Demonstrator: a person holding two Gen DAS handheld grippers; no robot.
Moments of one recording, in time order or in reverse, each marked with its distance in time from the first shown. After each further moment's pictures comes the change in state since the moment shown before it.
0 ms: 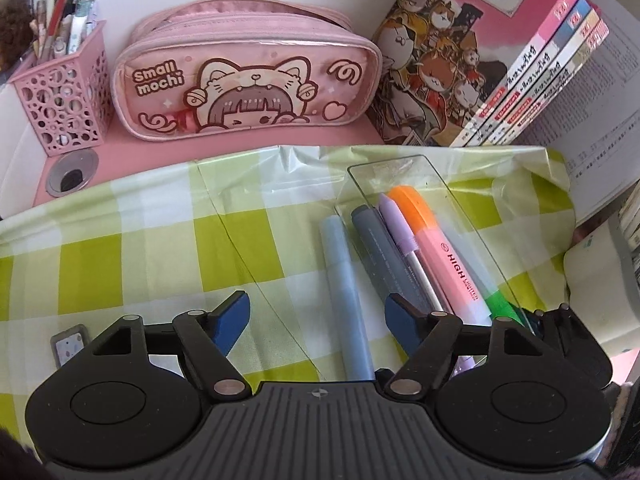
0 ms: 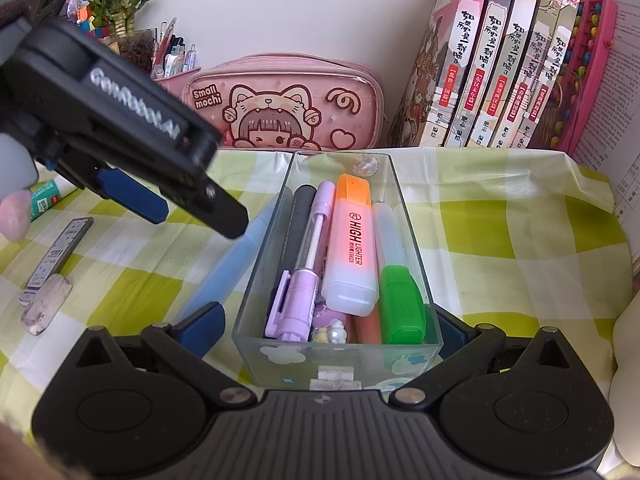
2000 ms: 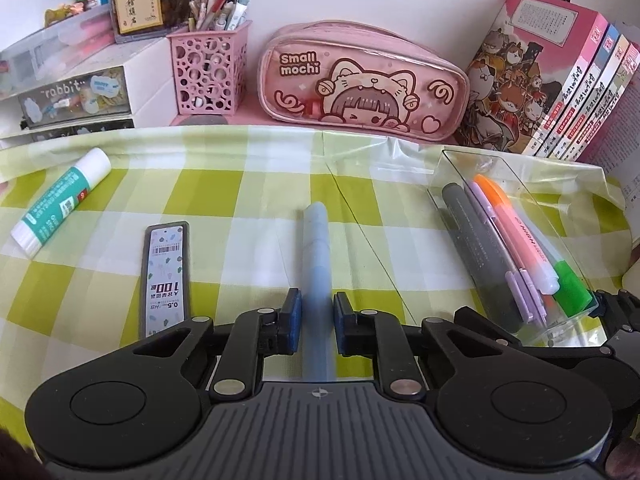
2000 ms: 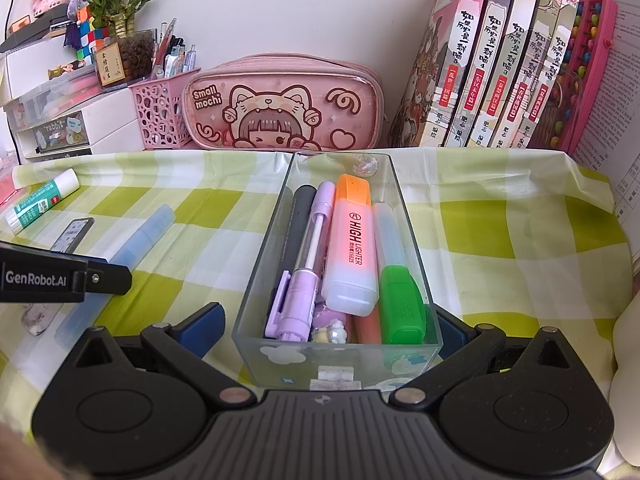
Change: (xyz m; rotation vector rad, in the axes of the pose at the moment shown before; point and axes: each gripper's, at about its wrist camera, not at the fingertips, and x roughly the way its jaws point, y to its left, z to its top) left arm -0.032 0.009 -0.085 -0.206 -0.224 0.227; right arm 0.001 0.001 0.000 -0.002 -0.002 0.000
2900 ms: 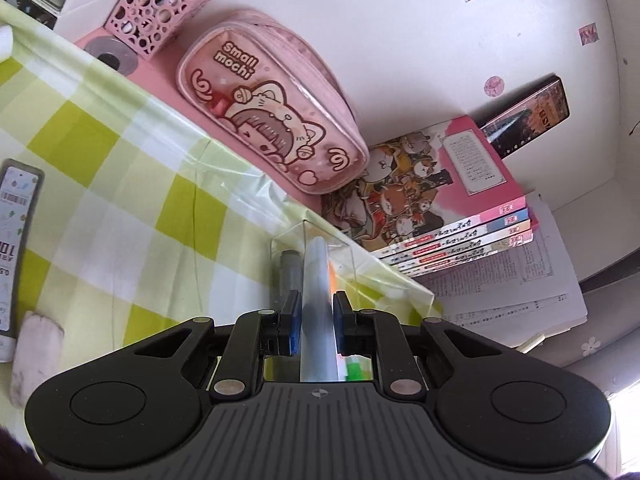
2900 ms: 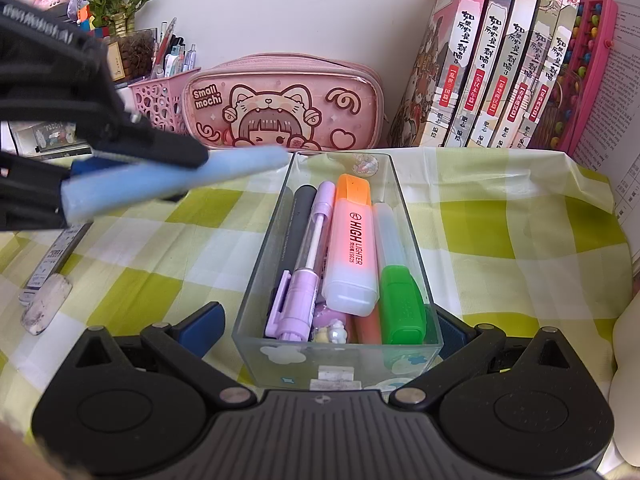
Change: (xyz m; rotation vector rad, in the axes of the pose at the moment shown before) left arm 0.005 0.023 0.045 -0.486 0.055 -0.589; right arm 0.001 0.000 0.000 -0.001 0.000 -0.001
